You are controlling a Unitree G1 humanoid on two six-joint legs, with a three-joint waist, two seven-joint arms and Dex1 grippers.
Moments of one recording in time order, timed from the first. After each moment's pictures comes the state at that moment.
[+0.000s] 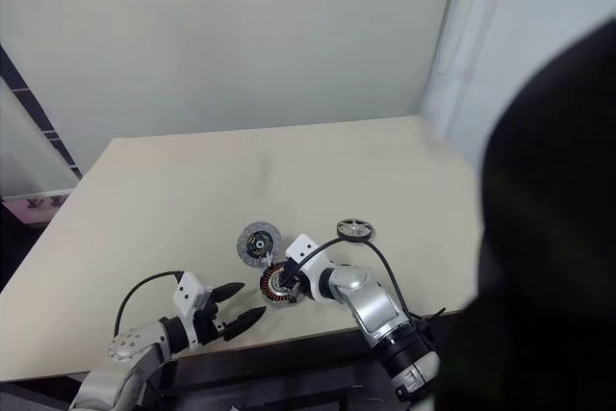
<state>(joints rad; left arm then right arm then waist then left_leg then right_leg) 0.14 0.43 -0.03 -0.01 -0.33 0.18 -0.82 -0.41 -0.07 0.43 0.24 -0.04 0.50 0.65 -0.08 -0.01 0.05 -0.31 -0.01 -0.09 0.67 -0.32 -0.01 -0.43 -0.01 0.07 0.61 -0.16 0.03</state>
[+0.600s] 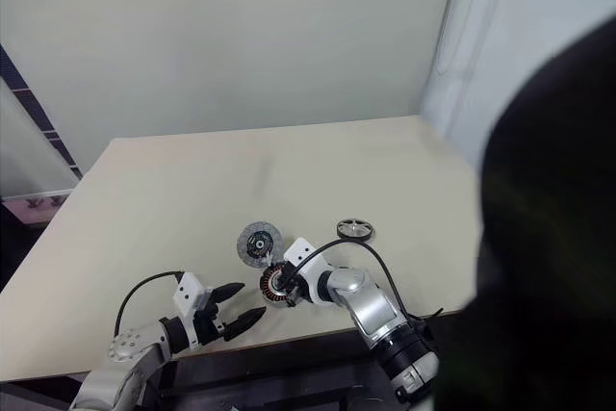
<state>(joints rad) 0.14 0.43 -0.03 -0.01 -0.33 0.18 -0.82 -0.41 -0.07 0.45 0.26 -0.04 0.50 0.65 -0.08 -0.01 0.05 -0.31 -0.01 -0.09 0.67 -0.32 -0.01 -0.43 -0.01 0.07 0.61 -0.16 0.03</state>
